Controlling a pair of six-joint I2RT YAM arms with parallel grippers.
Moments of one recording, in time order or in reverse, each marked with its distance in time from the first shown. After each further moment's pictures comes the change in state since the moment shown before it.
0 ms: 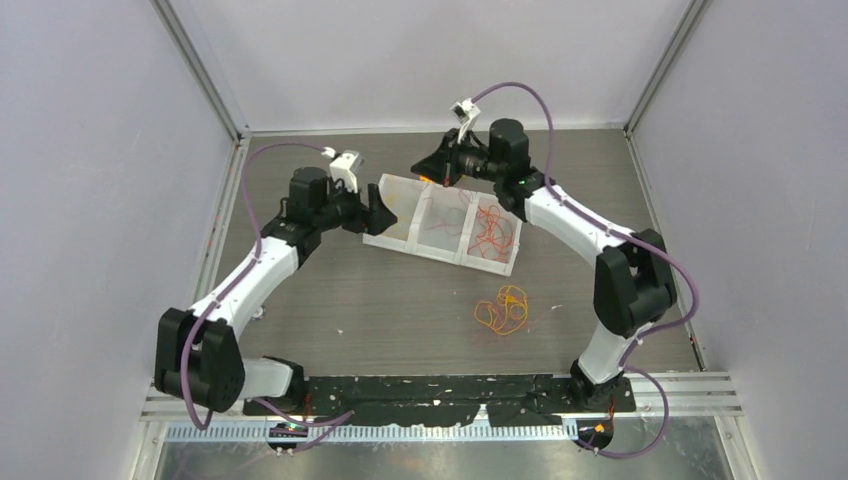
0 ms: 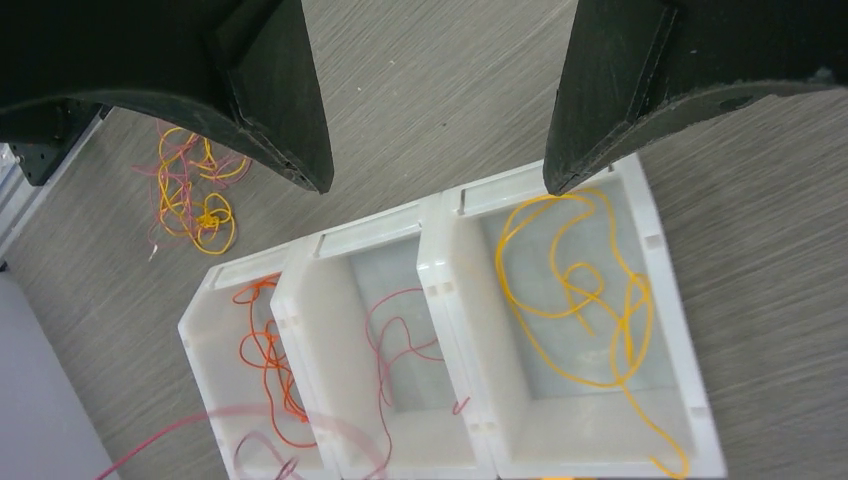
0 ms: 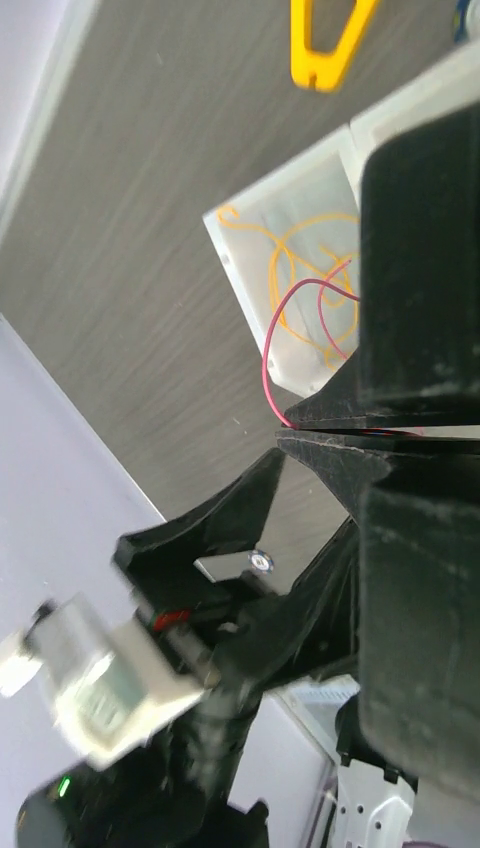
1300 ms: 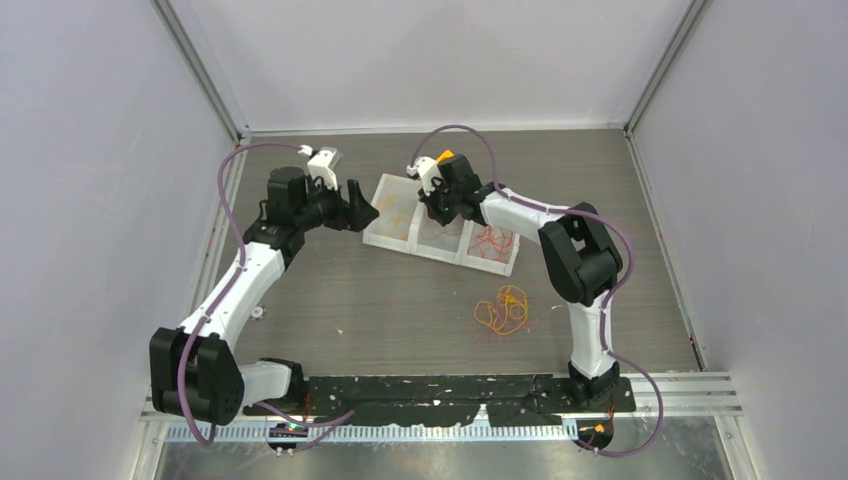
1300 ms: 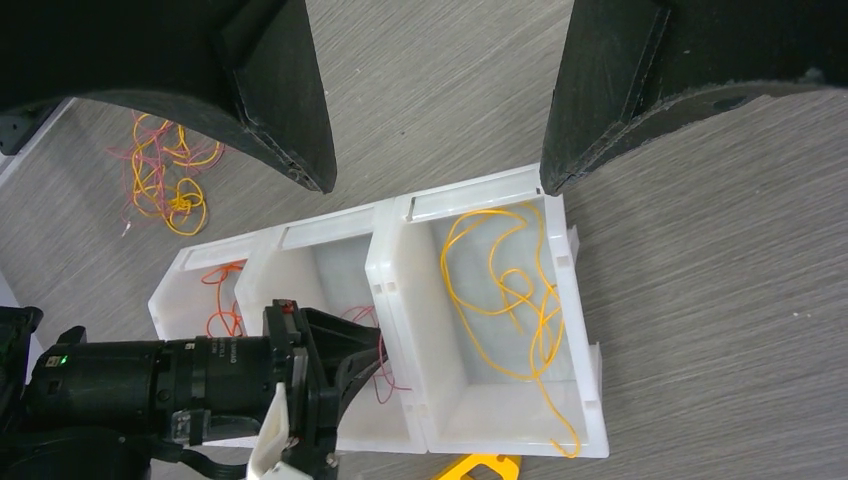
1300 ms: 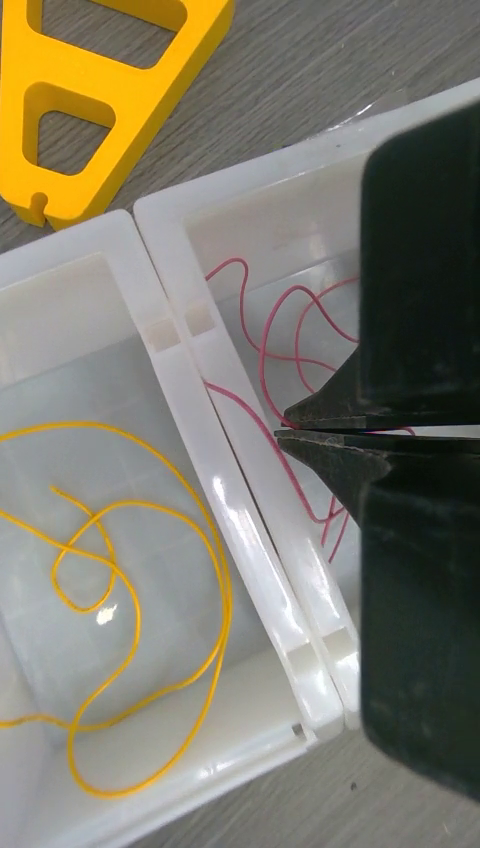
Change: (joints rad) left arm 0.130 -0.098 -0.014 -0.050 0.020 0.036; right arm 0.113 0.335 0.084 -0.382 0.454 -0.575
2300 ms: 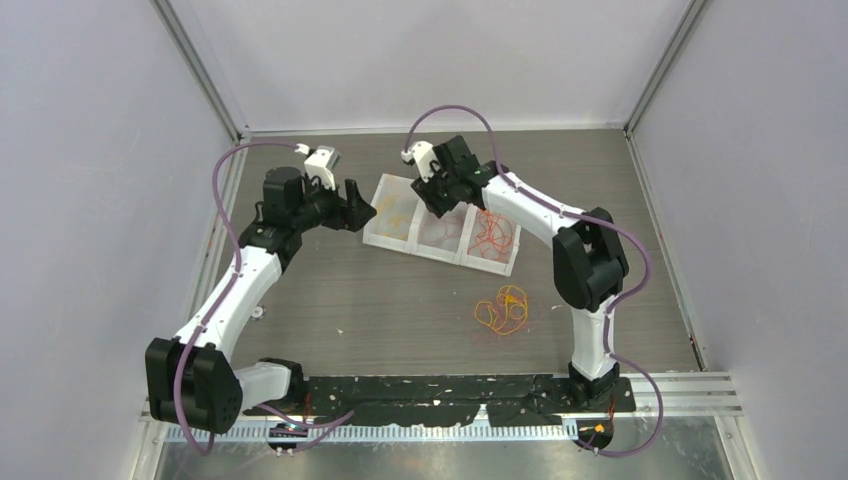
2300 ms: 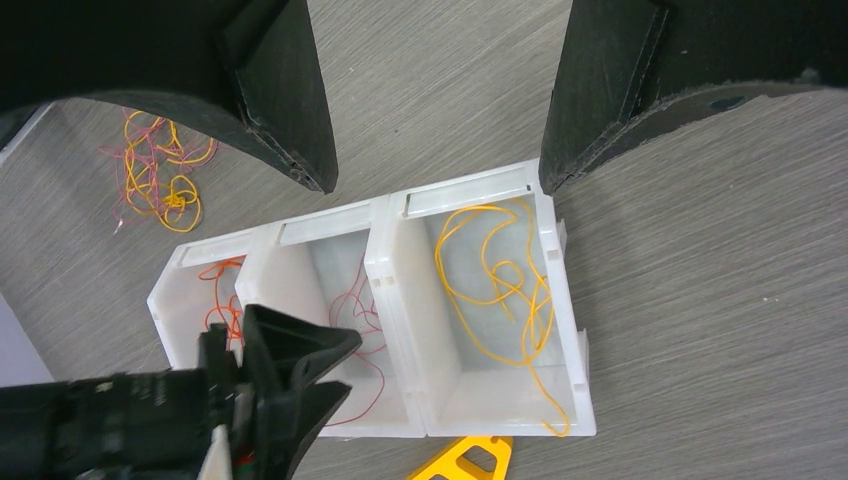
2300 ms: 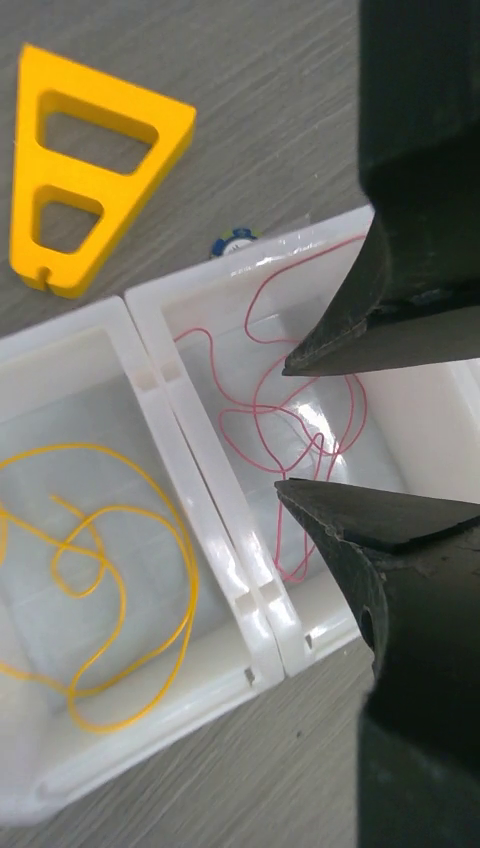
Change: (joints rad) left arm 0.000 -0.039 0.004 -0.016 -0.018 0.025; right arm 0.034 -0.022 0.192 -0.317 0.116 -0.061
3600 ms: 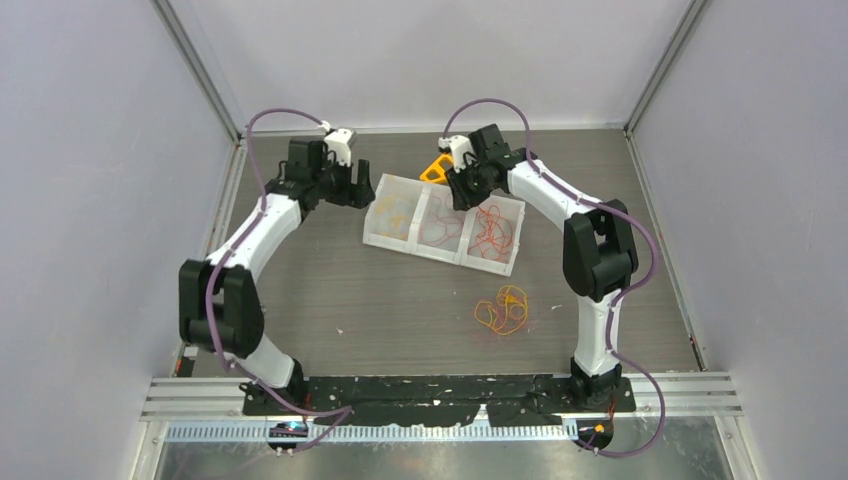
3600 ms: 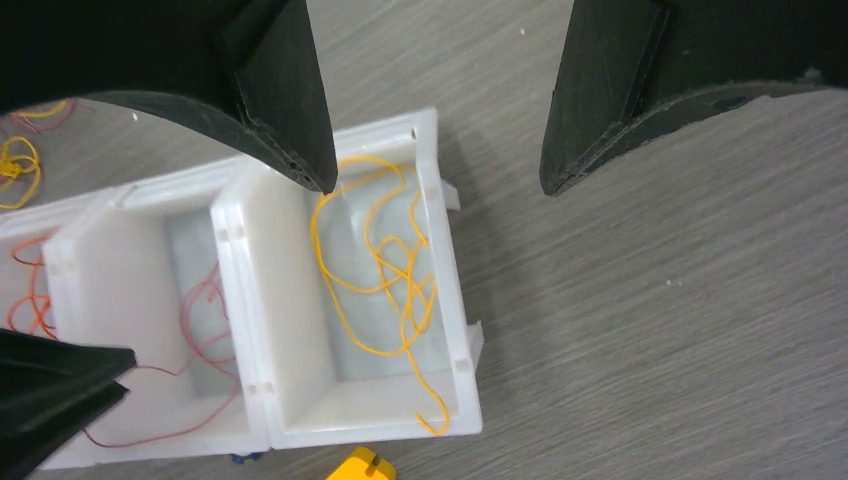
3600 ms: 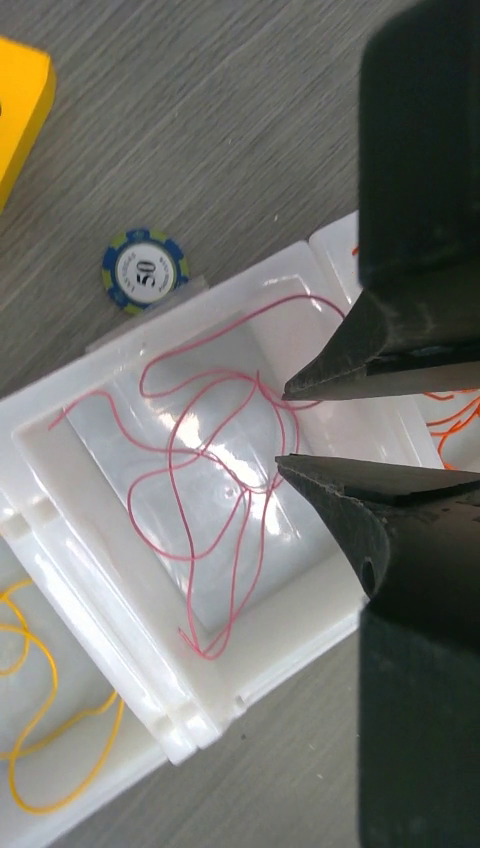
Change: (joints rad) left arm 0.002 0.333 0.272 -0.133 -0.125 0.154; right arm -0.179 0.007 0.028 -0.125 -0.177 0.085
